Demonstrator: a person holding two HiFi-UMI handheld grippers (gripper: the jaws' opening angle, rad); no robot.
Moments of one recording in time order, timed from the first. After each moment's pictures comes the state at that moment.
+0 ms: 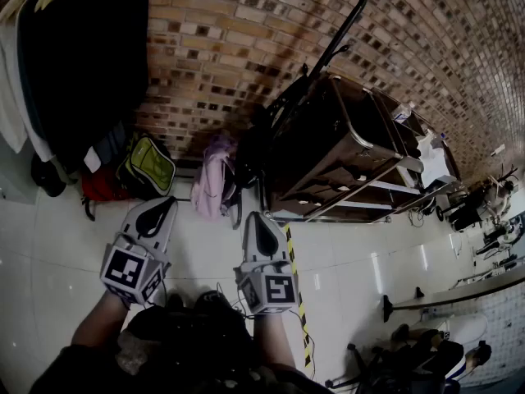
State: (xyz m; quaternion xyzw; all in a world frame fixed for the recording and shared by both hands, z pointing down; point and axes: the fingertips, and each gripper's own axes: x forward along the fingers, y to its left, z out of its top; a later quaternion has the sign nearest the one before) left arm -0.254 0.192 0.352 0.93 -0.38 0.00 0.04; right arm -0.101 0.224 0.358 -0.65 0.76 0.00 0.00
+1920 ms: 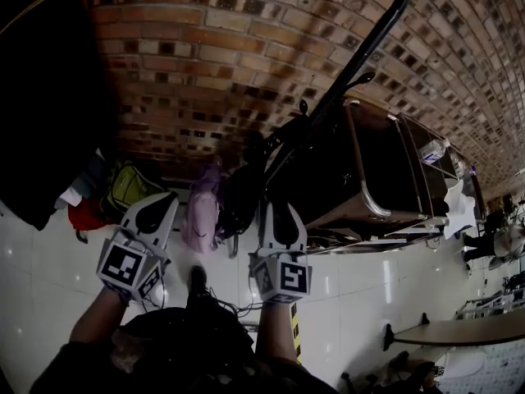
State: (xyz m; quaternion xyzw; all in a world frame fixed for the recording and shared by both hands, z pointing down) left arm -0.077 -0.084 0.372 0.92 -0.39 0.03 0.04; right arm 0.121 -0.077 0.382 -0.68 0.73 -0.02 0.02
